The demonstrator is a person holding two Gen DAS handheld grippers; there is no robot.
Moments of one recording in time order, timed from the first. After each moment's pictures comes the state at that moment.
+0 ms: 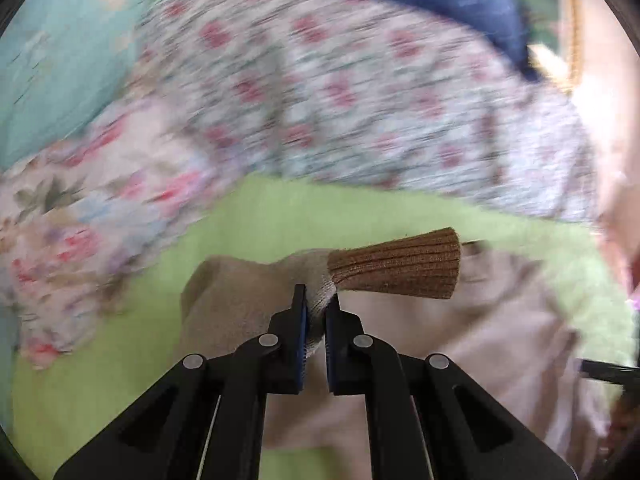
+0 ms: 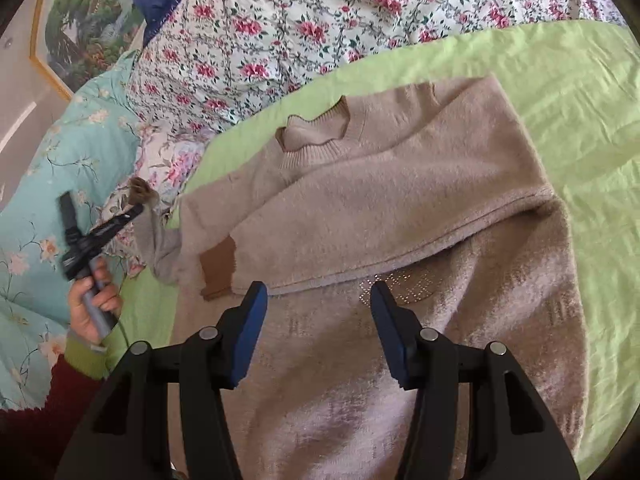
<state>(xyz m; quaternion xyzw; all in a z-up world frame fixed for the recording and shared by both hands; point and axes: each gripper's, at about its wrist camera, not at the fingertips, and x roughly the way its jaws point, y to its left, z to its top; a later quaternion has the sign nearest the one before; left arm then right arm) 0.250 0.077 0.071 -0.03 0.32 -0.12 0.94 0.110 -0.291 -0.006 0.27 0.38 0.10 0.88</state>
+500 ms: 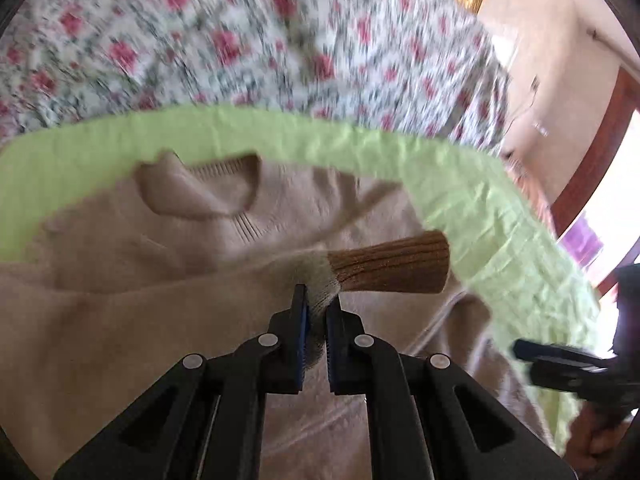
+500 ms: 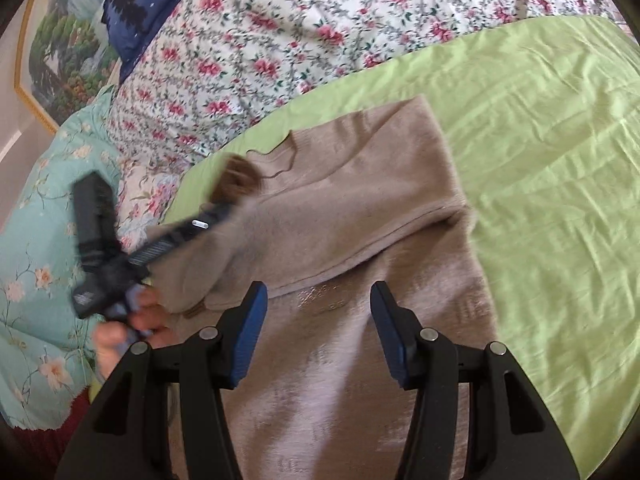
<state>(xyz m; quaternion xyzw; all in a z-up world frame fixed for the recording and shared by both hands) 0.280 -0.171 -0.031 -0.01 0.41 -0.28 0.87 0.082 -0.346 0.001 0.29 0.36 0.05 0.88</state>
